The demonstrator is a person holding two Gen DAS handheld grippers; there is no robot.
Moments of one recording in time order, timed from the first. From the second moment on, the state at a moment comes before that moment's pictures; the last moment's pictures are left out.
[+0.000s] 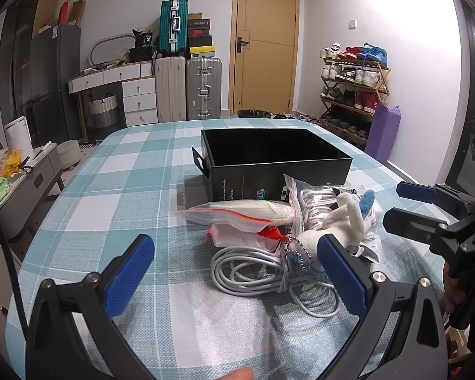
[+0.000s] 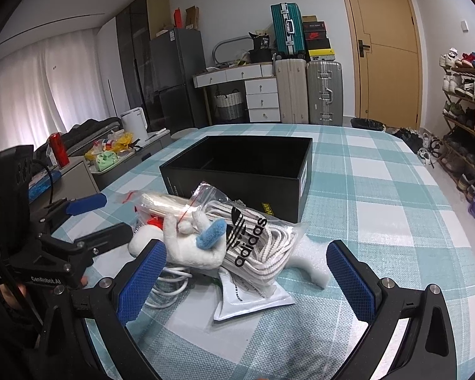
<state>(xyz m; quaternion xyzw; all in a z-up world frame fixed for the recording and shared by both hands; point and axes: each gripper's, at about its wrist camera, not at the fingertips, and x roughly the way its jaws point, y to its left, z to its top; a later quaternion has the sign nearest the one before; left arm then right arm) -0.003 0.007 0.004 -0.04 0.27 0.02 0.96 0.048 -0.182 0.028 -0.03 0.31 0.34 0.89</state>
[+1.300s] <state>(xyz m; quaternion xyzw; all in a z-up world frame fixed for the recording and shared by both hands) 0.038 0.027 0.014 -0.07 0.33 -0.01 0.94 0.061 -0.142 0.015 -0.01 0.37 0.42 0.83</state>
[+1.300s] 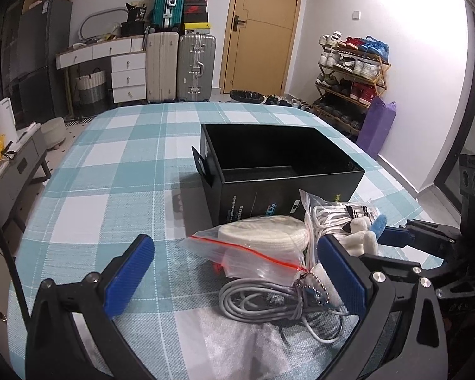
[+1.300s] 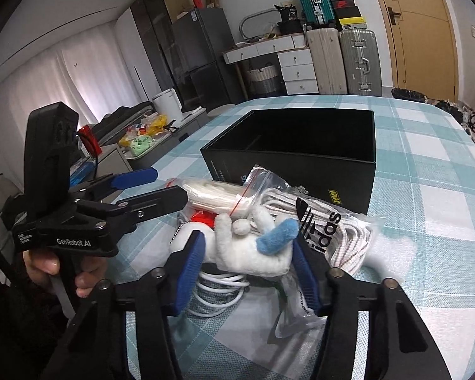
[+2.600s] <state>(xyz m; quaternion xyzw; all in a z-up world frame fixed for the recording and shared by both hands) 0.057 0.015 0.005 -0.10 0.35 -0.08 0.93 0.056 -0.202 0.042 0.02 0.32 0.37 0.87</state>
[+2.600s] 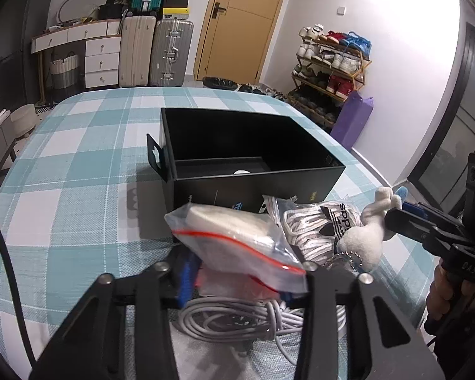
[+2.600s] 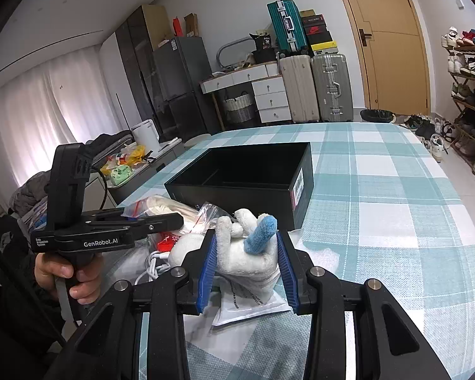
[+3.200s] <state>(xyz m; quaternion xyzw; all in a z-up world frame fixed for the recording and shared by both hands) 0.028 0.018 0.032 -0.10 0.31 -0.09 0.94 0.046 -0.202 0.055 0.01 0.29 0.35 0.89</state>
